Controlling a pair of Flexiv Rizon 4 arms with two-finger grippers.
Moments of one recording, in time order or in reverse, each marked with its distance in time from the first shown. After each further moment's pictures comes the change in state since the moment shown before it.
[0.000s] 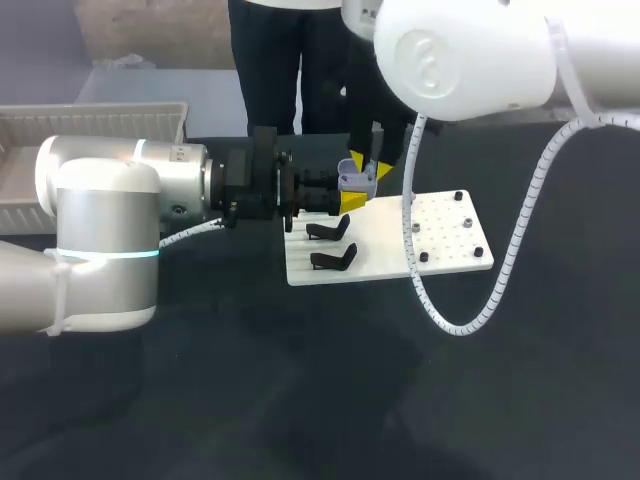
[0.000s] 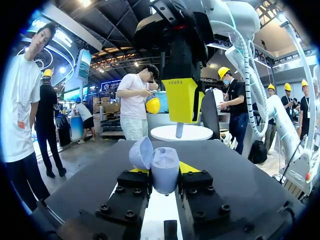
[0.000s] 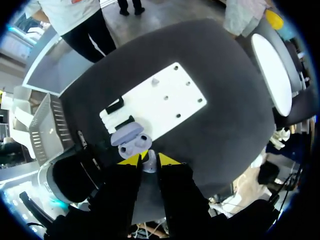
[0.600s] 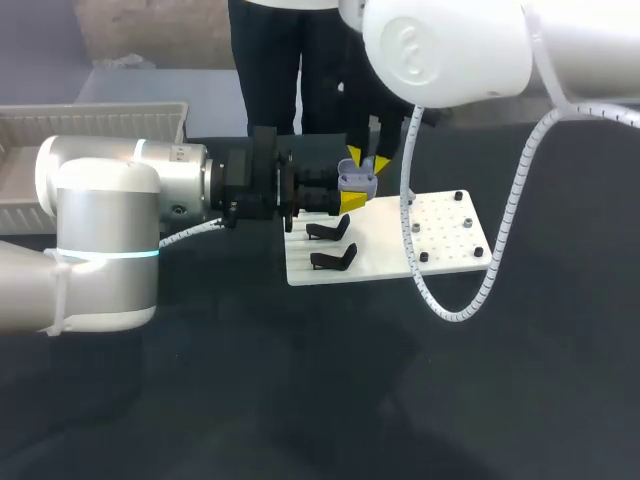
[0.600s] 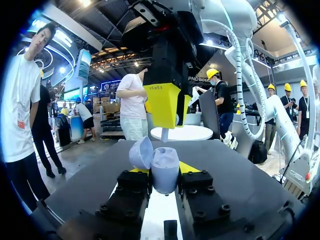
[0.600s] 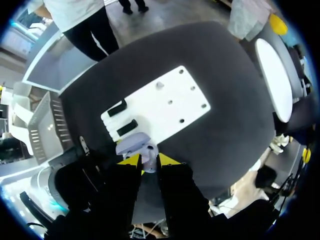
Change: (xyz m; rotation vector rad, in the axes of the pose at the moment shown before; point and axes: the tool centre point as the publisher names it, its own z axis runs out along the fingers) left arm 0.000 0.000 0.000 0.000 0.000 0.000; right arm -0.011 0.008 0.006 0.007 0.009 -0.035
